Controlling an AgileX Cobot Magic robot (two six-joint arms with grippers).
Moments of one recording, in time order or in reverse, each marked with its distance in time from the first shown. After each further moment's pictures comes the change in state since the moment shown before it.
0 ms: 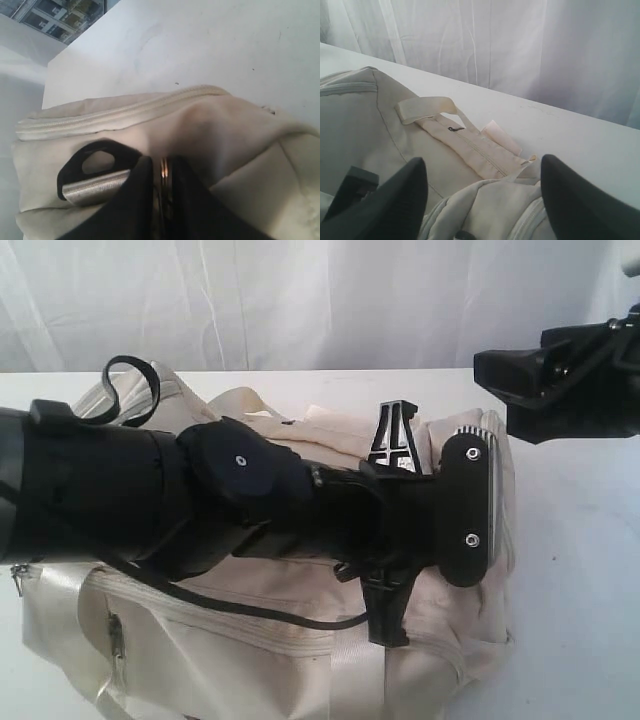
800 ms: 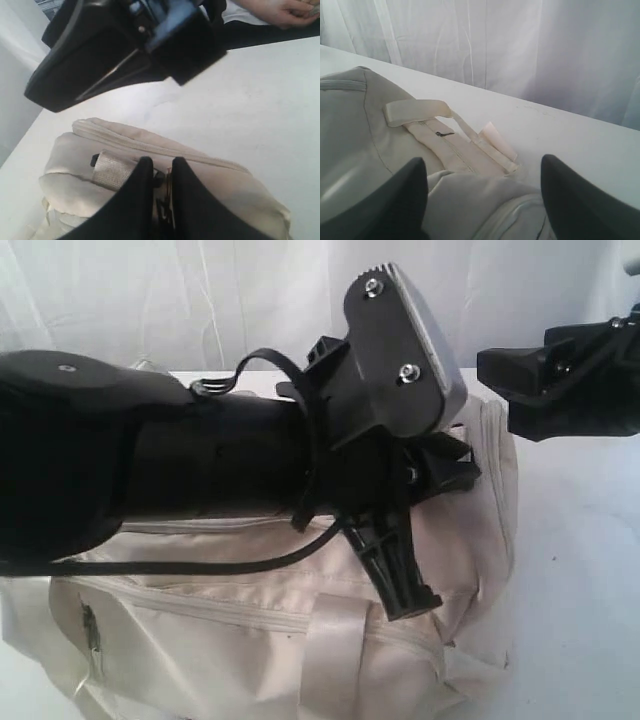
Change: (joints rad) left arm 0.006 -0.251 0.084 -0.471 0.086 0.000; right arm 0.000 0.000 0.000 0.000 0.011 0.000
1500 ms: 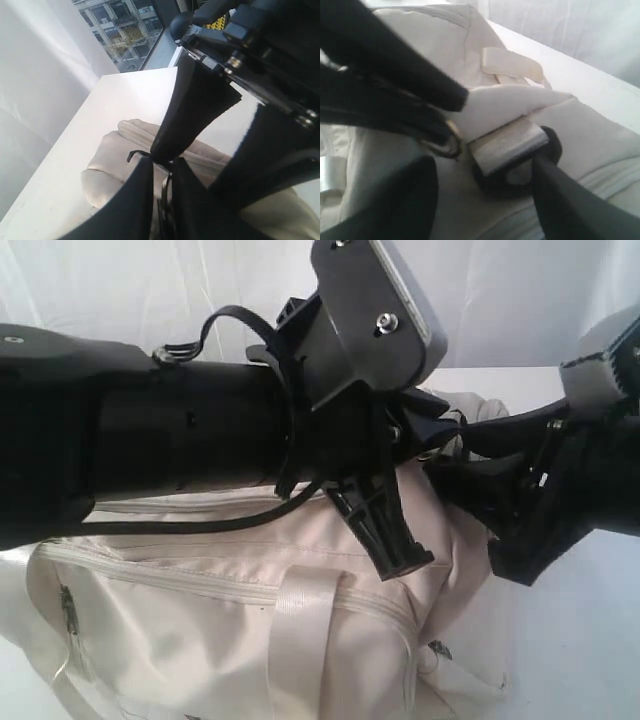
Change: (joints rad) left arm 0.000 -0.042 -0.021 -0.003 -0.111 0.000; right arm 0.000 0.008 0.104 0.004 -0.317 -0.212
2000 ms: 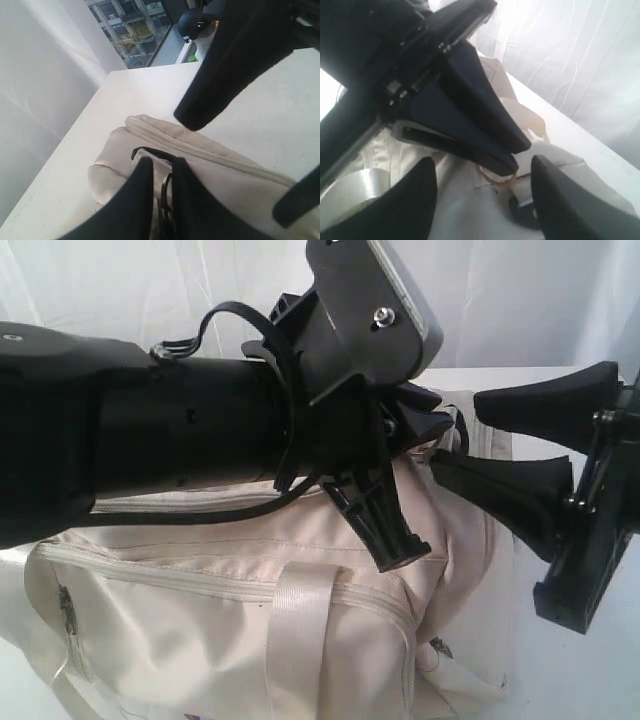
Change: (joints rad) left arm 0.000 0.000 -0.002 -0.001 -0.029 0.000; right arm 0.000 -0.163 0.000 0.000 -0.049 -0.104
